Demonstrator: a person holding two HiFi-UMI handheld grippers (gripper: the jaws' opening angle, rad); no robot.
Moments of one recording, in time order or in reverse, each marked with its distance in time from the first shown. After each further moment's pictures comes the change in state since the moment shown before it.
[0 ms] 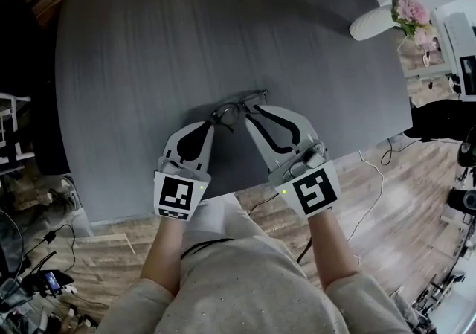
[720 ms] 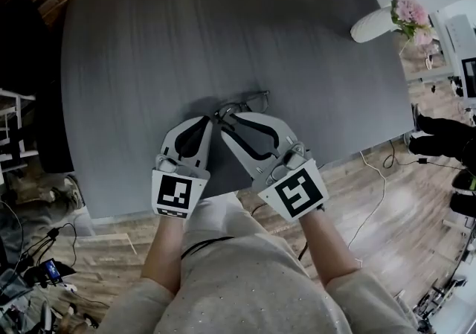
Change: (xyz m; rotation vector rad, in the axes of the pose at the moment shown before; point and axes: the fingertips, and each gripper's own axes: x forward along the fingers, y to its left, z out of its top) left arm -0.010 0.010 0.022 0.021 -0.037 0.043; right arm 0.017 0.046 0.011 0.025 0.016 0.154
